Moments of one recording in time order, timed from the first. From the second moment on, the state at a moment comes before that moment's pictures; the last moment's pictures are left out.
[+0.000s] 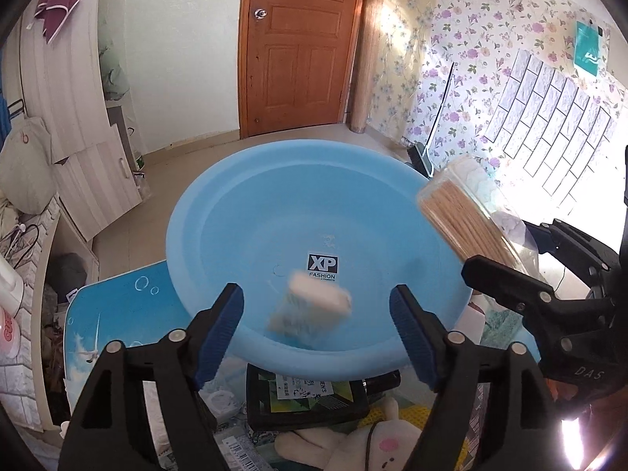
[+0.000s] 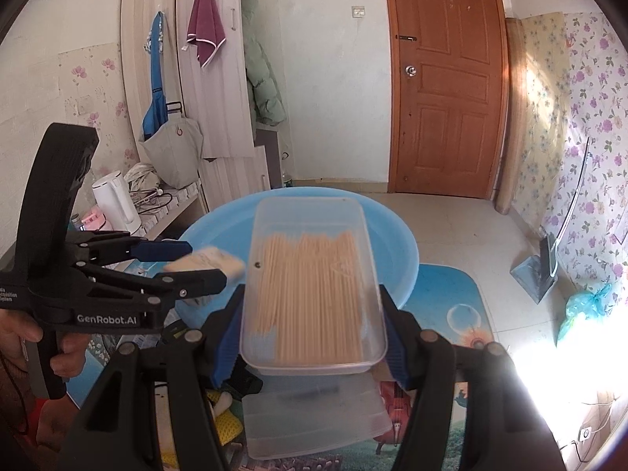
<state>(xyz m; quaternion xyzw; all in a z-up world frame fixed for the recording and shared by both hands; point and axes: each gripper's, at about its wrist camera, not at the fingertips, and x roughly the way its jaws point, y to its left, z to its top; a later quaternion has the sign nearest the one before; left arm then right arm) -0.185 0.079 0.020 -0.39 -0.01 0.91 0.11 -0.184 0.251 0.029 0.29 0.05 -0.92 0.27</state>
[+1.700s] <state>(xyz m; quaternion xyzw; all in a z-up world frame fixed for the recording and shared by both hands) -0.065 0.019 -0.026 -0.42 -0.02 0.90 0.04 -0.119 0.249 -0.005 0.35 0.06 -0.89 0.27</state>
